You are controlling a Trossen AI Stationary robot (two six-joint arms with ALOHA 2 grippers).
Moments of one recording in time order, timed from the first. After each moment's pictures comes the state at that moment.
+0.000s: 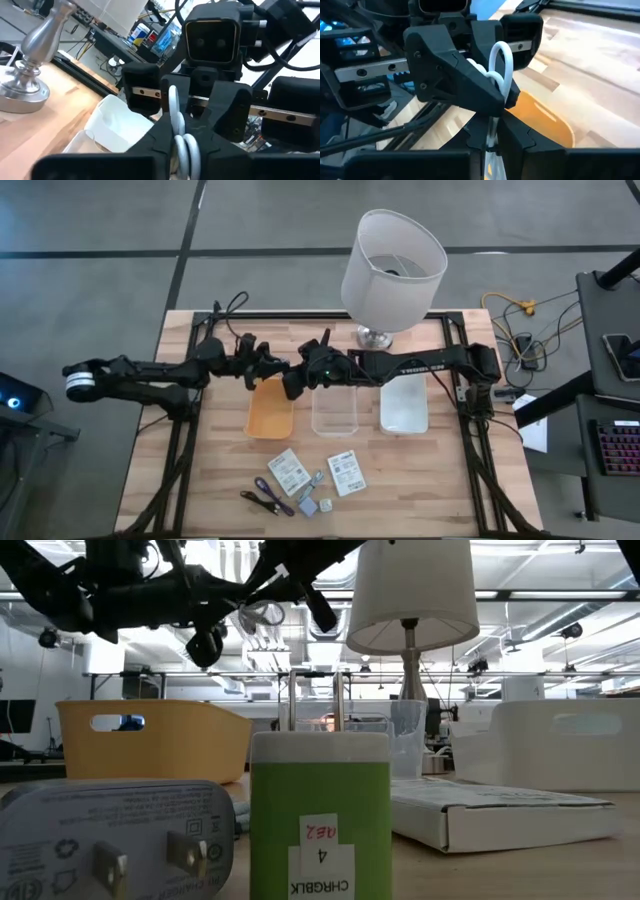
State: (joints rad) left arm 0.36 1.04 0.33 0.87 0.37 -0.70; right arm 0.00 1.92 1.63 -0.20 0.22 0.81
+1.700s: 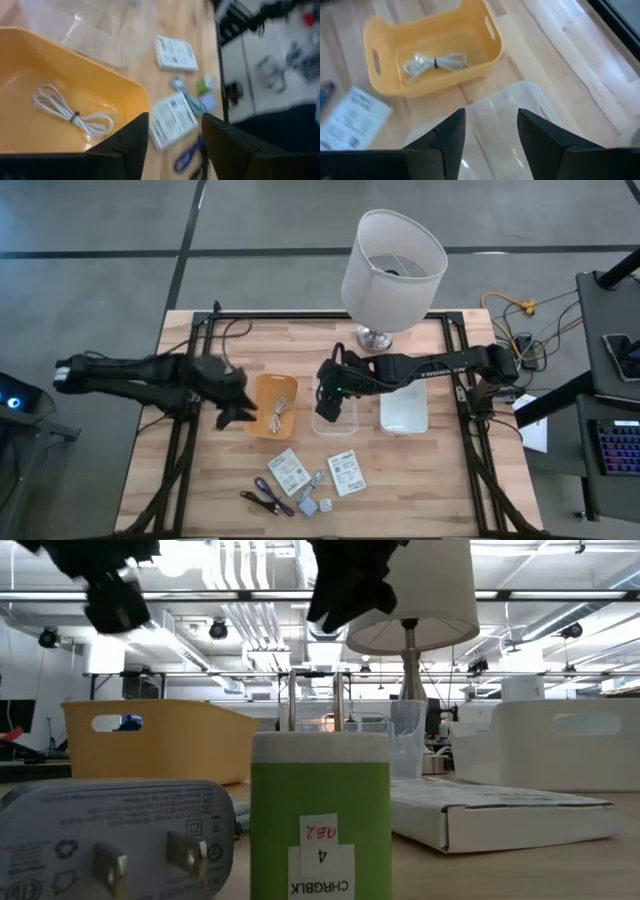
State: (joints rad) left arm -0.07 0.74 0.73 -0.63 0.26 -0.51; right arm 0.07 1.80 1.62 -0.77 0.28 0.45
